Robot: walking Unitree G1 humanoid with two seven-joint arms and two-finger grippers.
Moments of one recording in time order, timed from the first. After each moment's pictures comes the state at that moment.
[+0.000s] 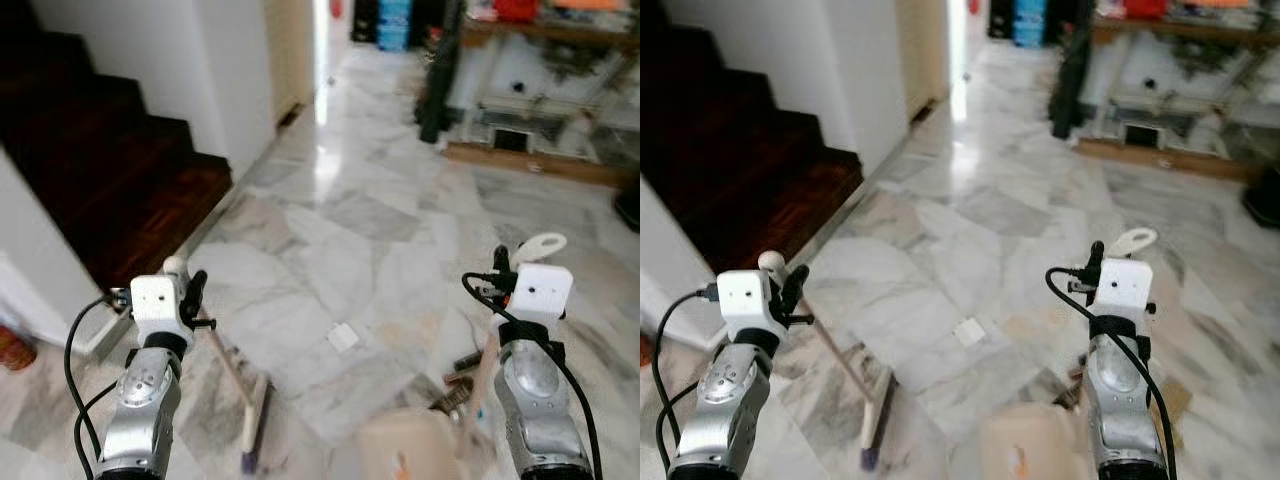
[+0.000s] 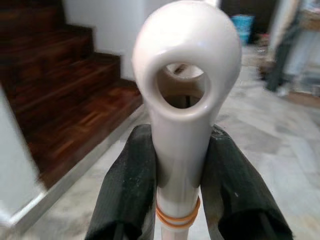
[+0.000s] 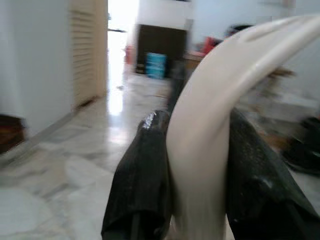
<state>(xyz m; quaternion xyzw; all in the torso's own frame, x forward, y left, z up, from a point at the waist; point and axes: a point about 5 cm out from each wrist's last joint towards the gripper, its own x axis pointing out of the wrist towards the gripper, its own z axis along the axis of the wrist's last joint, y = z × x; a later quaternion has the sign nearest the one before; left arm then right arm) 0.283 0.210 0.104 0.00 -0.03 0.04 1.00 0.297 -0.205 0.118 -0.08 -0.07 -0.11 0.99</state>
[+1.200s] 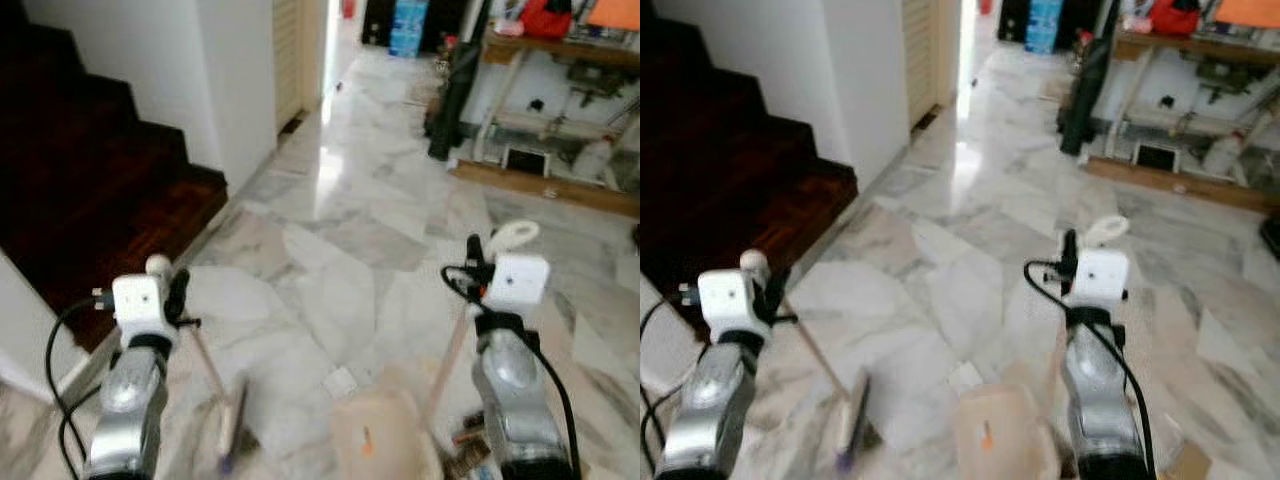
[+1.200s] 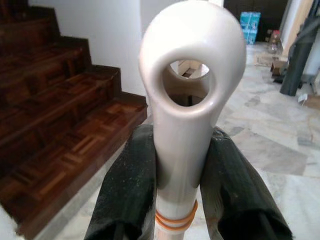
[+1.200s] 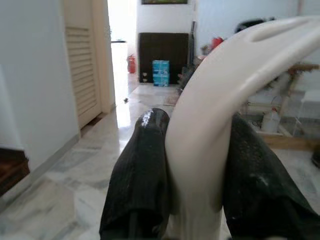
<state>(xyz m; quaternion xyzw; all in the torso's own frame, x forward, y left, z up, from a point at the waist) 0.285 0.218 0.111 0.02 -0.04 0.05 1.00 0.300 -0.192 0.127 -0.04 -0.09 -0.09 0.99</state>
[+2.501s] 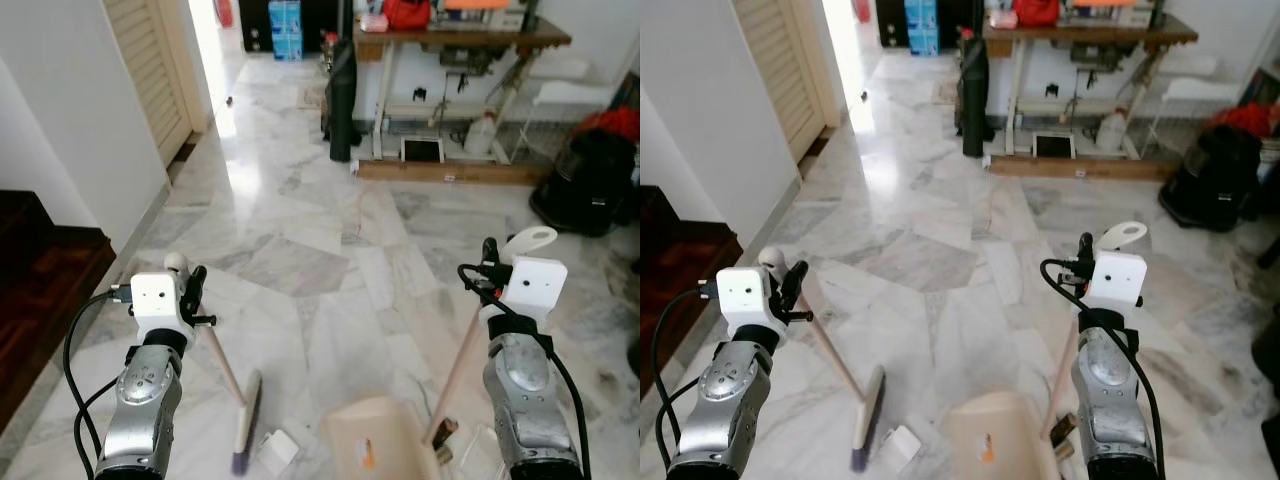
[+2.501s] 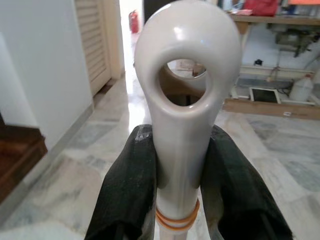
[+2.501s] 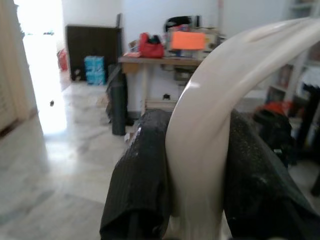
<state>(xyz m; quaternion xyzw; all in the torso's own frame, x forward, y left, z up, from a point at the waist) 0.289 0.200 0.111 0.00 -0.04 0.02 1.00 0.297 -0.202 0.122 -0.06 -0.08 -0.10 0.99</state>
